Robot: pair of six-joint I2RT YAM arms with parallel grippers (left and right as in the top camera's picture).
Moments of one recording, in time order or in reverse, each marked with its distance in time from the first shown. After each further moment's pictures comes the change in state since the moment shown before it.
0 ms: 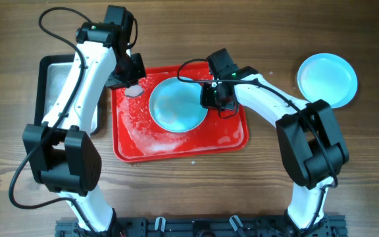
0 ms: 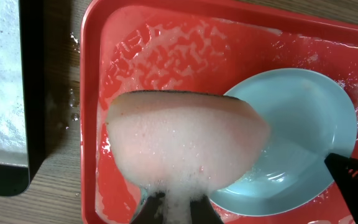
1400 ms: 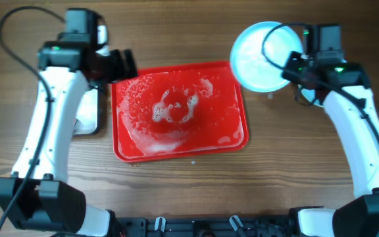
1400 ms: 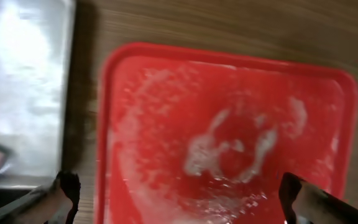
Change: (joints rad) left arm 0.069 -0.268 -0.146 0.148 0.073 0.106; right arm -0.442 -0.509 0.000 -0.213 0.333 -0.186
